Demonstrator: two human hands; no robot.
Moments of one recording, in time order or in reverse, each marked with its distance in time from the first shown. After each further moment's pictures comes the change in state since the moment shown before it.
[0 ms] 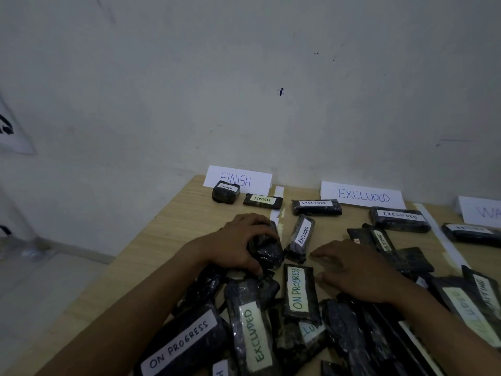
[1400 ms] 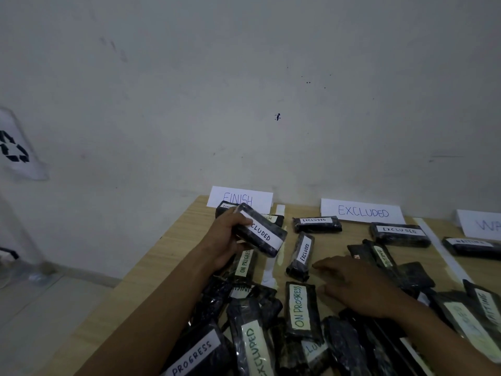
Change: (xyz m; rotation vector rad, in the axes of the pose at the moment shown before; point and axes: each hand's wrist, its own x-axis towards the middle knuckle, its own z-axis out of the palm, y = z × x) left_hand 0.010 0.011 -0.019 -1.430 0.489 -0.215; right_hand -0.006 -0.006 -0.005 0.151 0.022 0.041
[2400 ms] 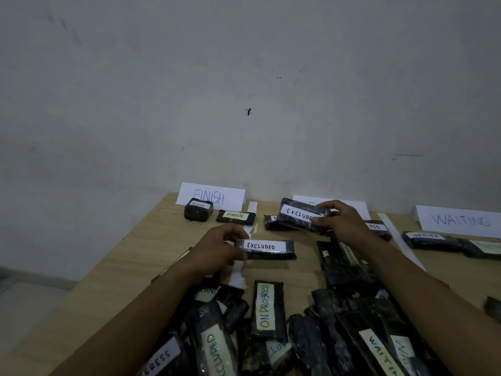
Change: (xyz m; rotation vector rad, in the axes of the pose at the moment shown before) left_hand 0.003 -0.028 0.024 0.709 -0.060 0.031; right_hand 0.068 0.067 -0.048 0.834 0.379 0.306
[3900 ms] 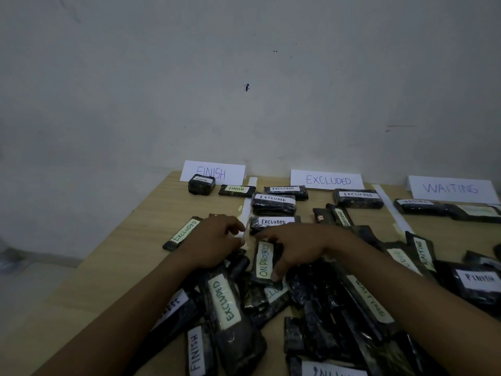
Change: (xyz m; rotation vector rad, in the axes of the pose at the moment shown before) left_hand -0.056 -0.008 0.005 0.601 0.037 0.168; right_hand -0.102 -0.036 0.064 -0.970 -0.813 -0.235
